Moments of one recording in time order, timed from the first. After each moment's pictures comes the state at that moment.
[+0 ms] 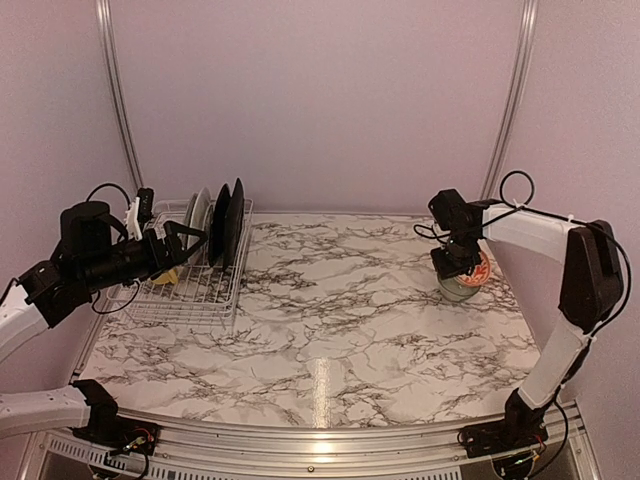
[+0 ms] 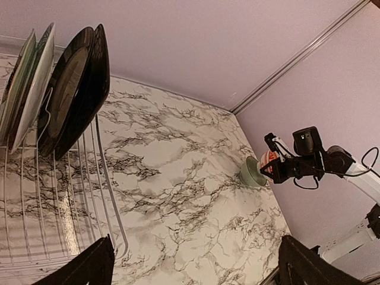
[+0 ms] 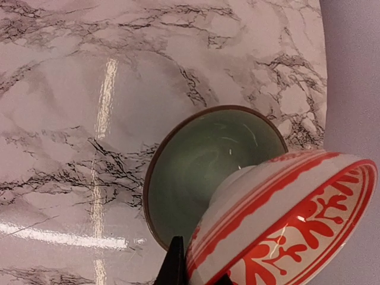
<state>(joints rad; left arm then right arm) -0.54 0.83 0.81 -0.29 0.17 -0.66 0.34 1.71 1.31 -0.83 0.36 0.10</state>
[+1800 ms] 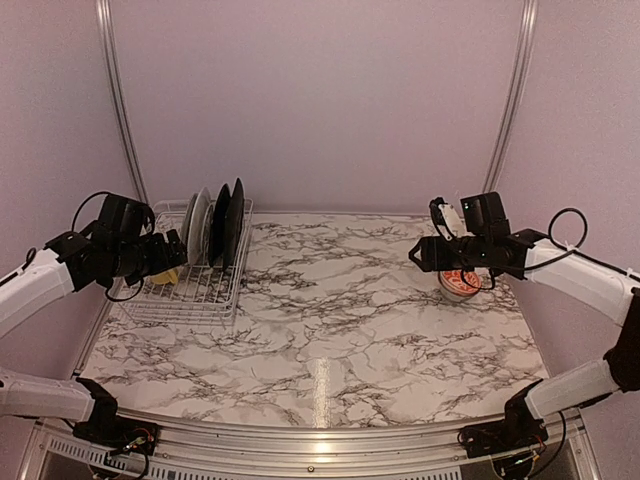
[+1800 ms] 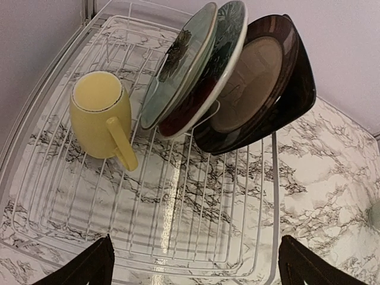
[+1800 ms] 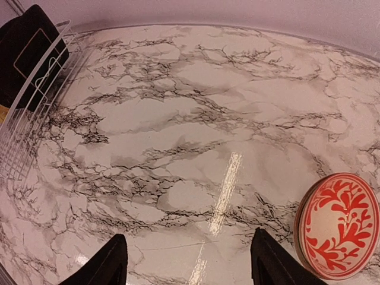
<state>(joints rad) -0.46 1.05 0.92 -0.58 -0.26 -0.63 0.40 1.31 0.98 -0.36 -0.10 0.21</state>
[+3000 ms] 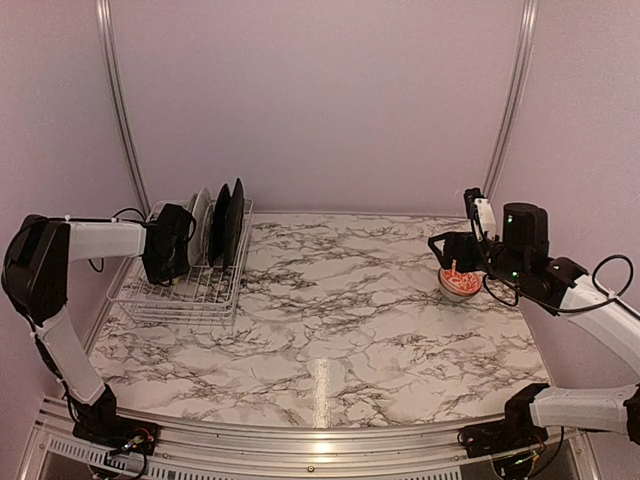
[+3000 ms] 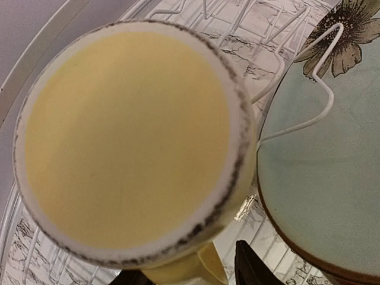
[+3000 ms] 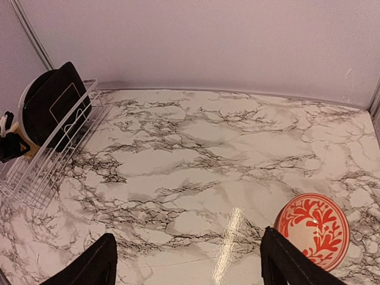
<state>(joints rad) -0.29 1.73 1.11 -0.49 -0.47 -0.69 0.39 0.96 0.79 -0.21 -0.07 0.22</state>
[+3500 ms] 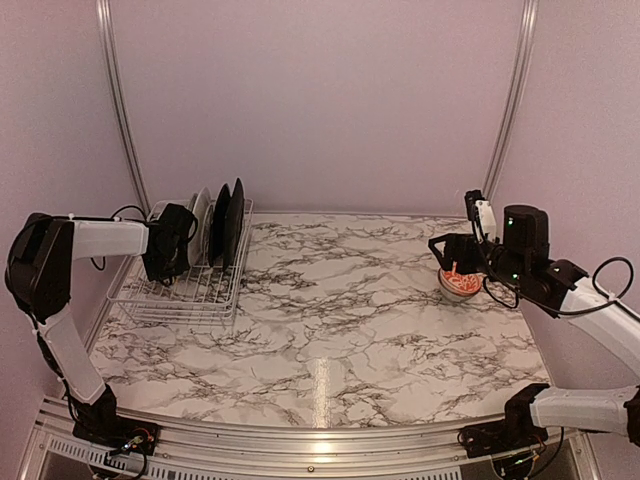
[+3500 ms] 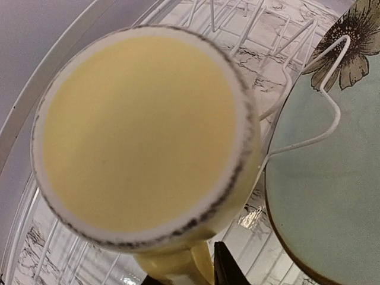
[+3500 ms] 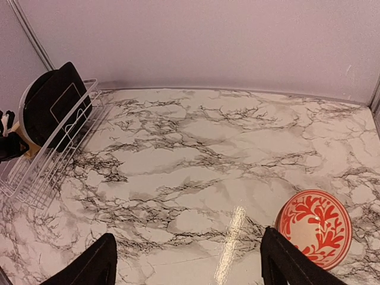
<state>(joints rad) -0.29 1.76 1.13 -0.48 -0.54 -0.67 0.39 0.95 0.78 -0.21 -0.07 0.23</state>
